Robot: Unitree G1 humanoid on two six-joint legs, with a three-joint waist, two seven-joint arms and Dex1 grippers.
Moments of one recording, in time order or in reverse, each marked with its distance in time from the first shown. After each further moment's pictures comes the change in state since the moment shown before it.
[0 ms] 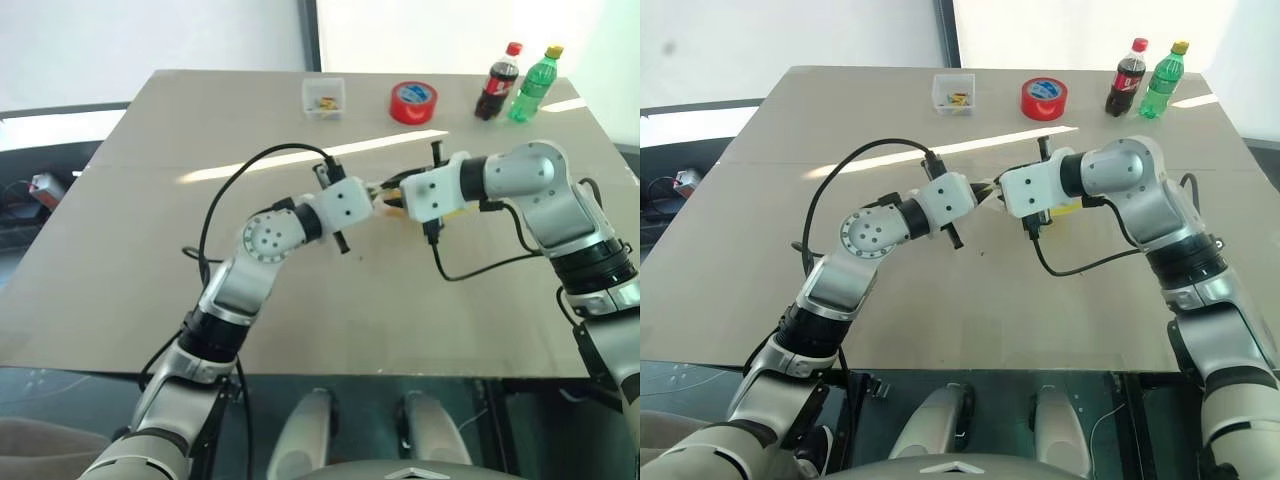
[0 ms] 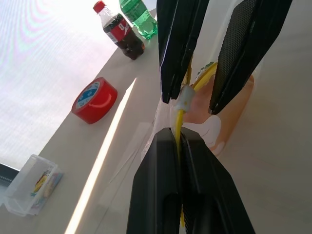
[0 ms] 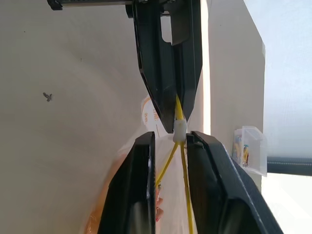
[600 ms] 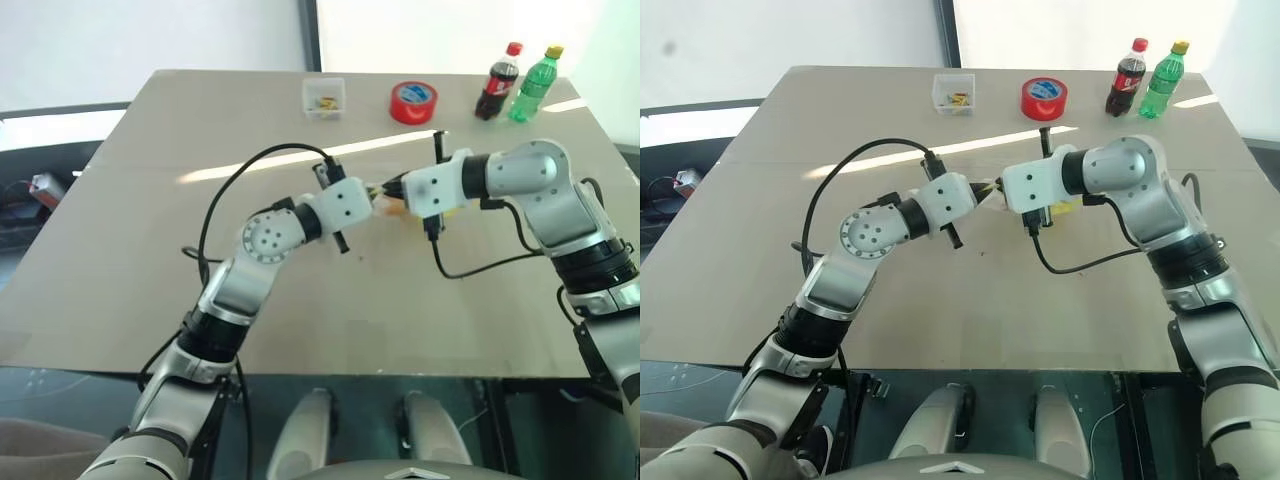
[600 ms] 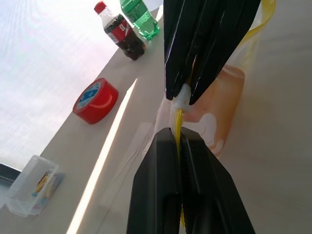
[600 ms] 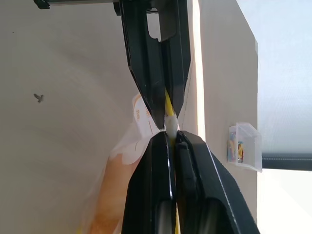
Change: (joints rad) left arm 0.001 0.006 -0.001 0.000 0.013 -0.011 0.008; right arm 0.002 -0.017 -0.011 -0.004 0.009 0.022 -0.020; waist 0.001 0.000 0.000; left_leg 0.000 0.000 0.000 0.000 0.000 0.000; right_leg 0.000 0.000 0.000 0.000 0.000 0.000
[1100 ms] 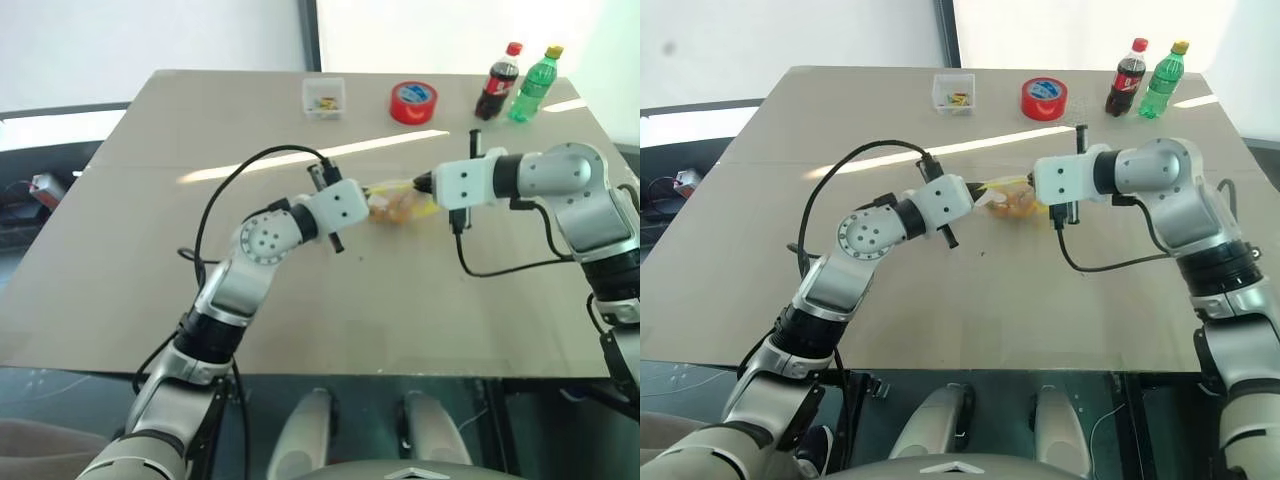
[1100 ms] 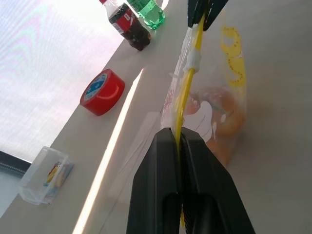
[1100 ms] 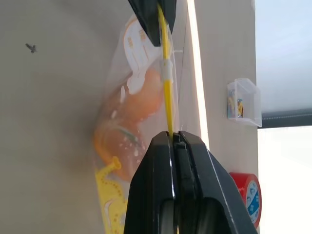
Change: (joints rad) left arm 0.013 0.014 0.001 0.004 0.018 0.002 0.014; right arm 0.063 -0.105 -0.046 -0.022 0.007 0.054 -0.022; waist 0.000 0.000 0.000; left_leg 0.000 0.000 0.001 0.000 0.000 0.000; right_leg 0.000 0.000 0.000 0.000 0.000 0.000
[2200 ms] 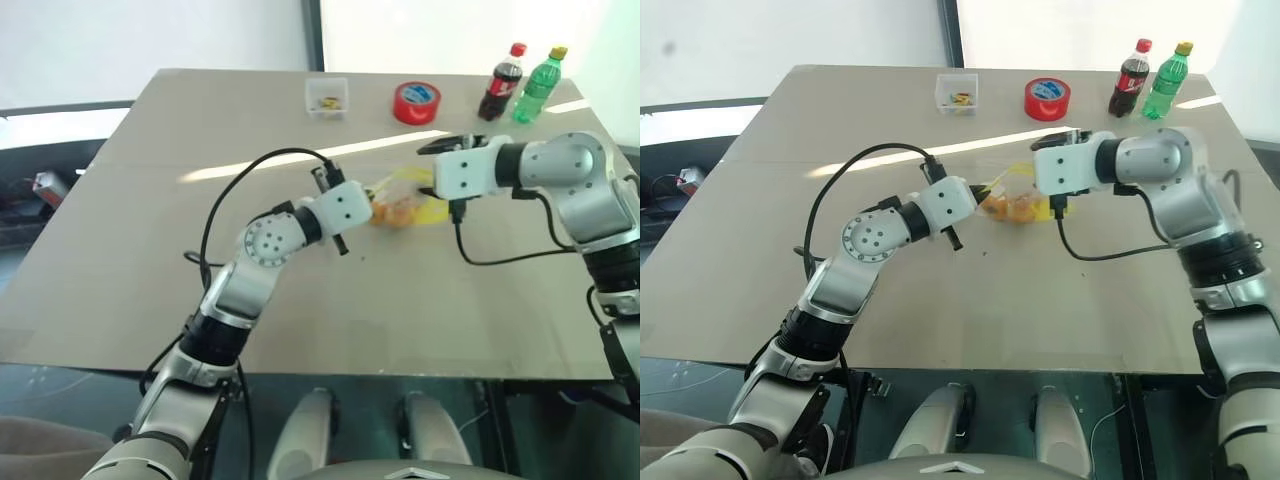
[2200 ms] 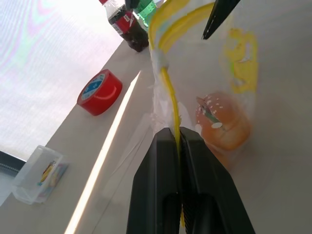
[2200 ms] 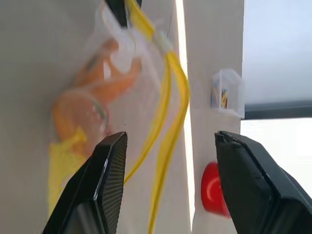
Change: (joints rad) left arm 0.007 -0.028 0.001 -0.003 -0.001 0.006 0.000; right arm -0.050 -0.008 -0.001 0.075 -0.069 -0.047 -0.027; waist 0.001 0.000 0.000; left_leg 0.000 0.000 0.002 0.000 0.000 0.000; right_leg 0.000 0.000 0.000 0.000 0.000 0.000
